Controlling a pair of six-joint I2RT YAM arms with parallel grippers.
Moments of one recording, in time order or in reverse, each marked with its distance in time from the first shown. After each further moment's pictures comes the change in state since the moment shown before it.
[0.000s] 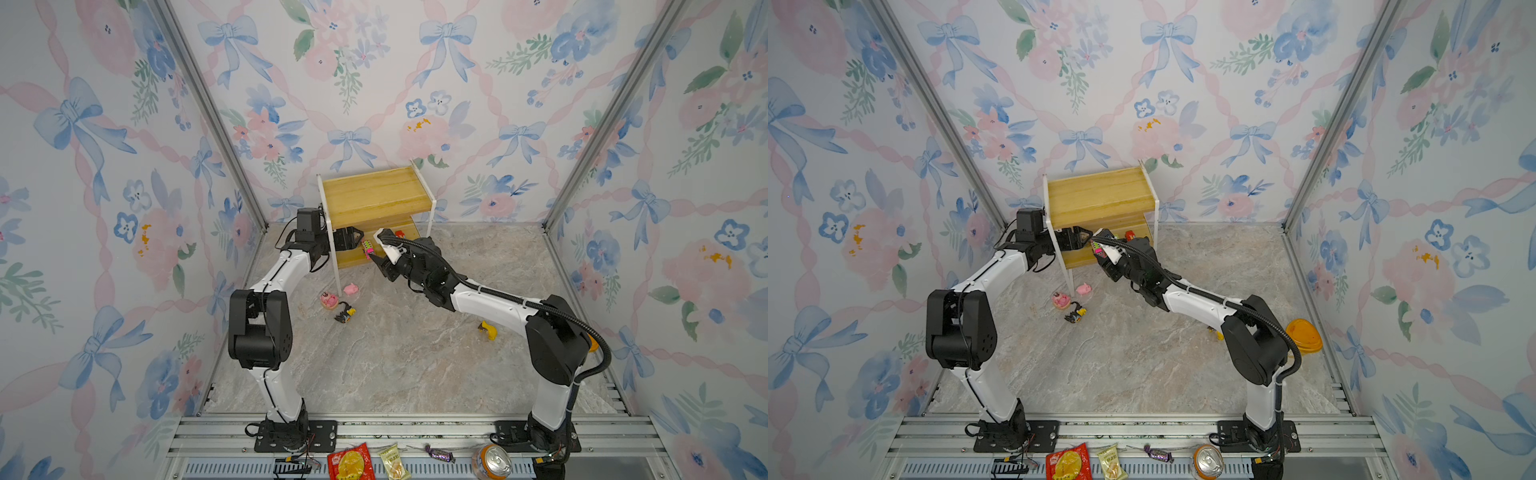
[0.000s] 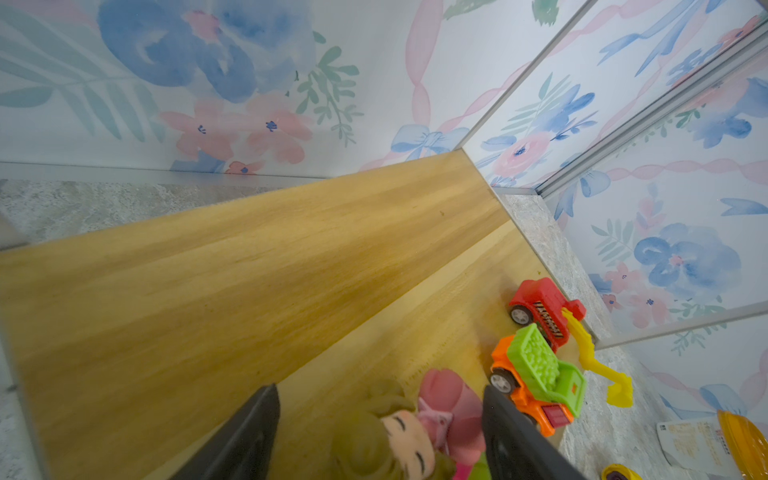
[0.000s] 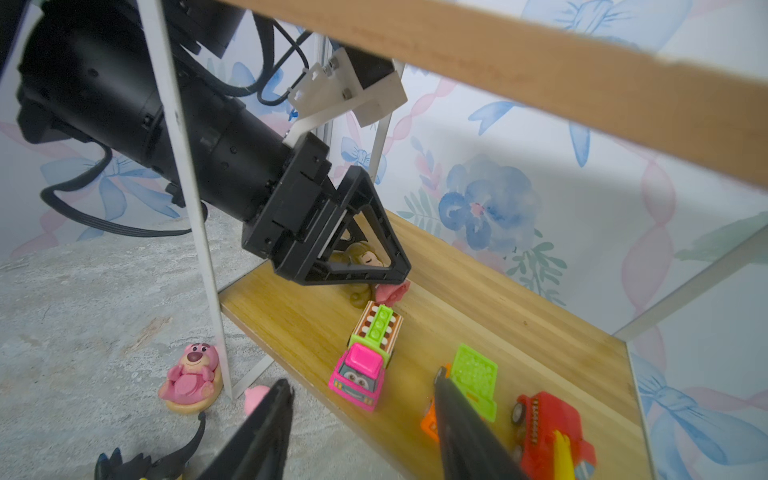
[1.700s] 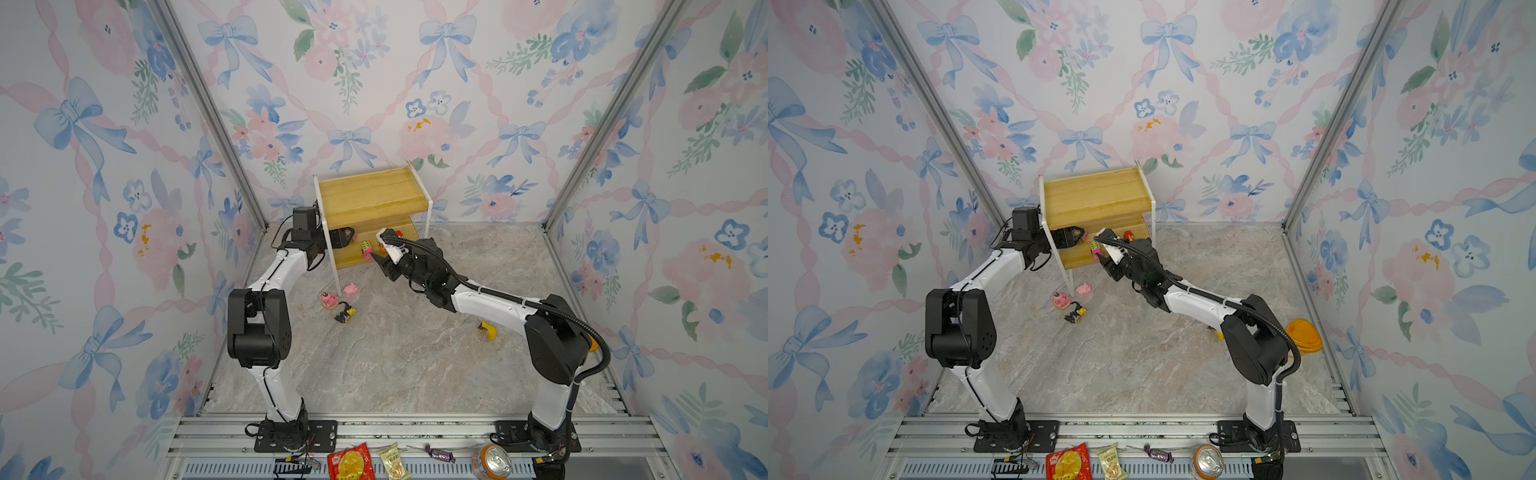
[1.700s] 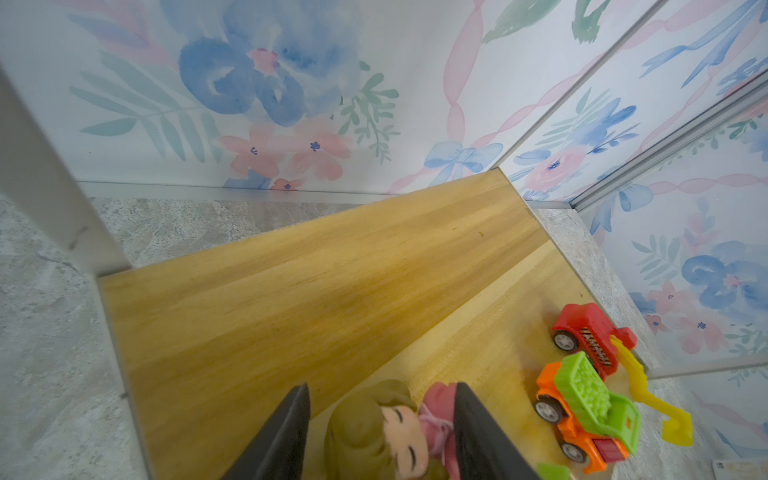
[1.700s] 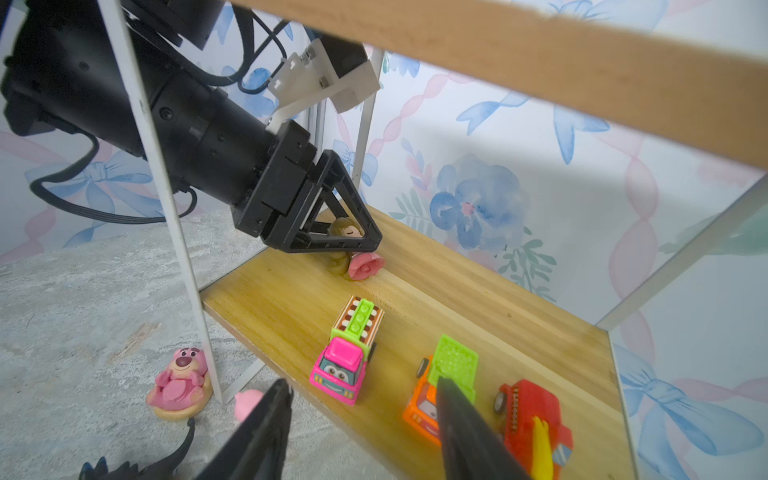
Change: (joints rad) left arm 0.039 0.007 0.008 0.008 -0.061 0.024; right arm -0.006 0.000 -0.022 0.043 0.008 0.009
